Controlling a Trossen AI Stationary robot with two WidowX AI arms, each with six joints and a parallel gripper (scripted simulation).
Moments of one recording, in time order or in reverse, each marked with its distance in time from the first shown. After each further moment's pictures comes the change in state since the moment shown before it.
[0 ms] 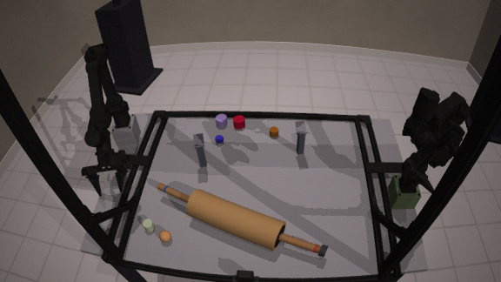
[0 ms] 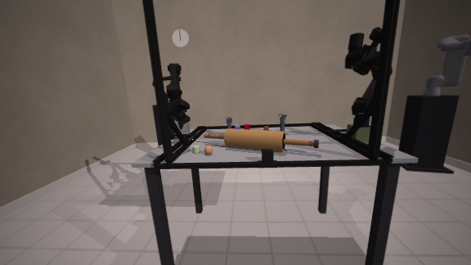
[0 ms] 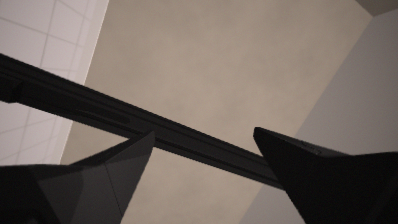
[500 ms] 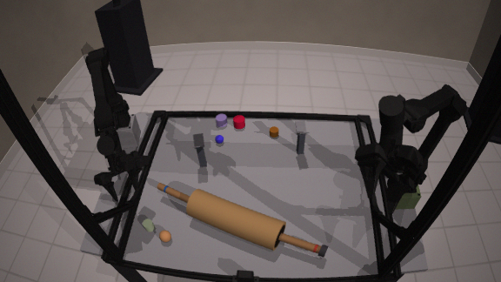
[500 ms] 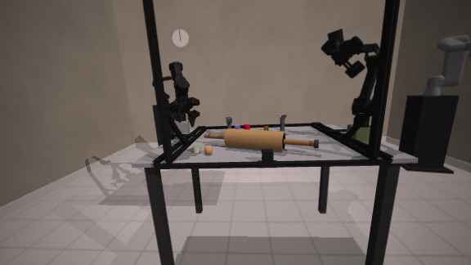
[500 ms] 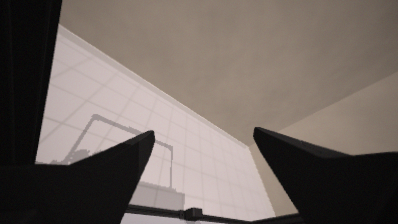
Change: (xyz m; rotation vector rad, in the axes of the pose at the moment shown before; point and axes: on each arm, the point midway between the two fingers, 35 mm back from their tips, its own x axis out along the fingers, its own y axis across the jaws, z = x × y) left arm 0.013 0.020 0.062 -0.003 0.085 0.212; right arm 0.007 0.103 -0.114 1.275 0.481 0.291
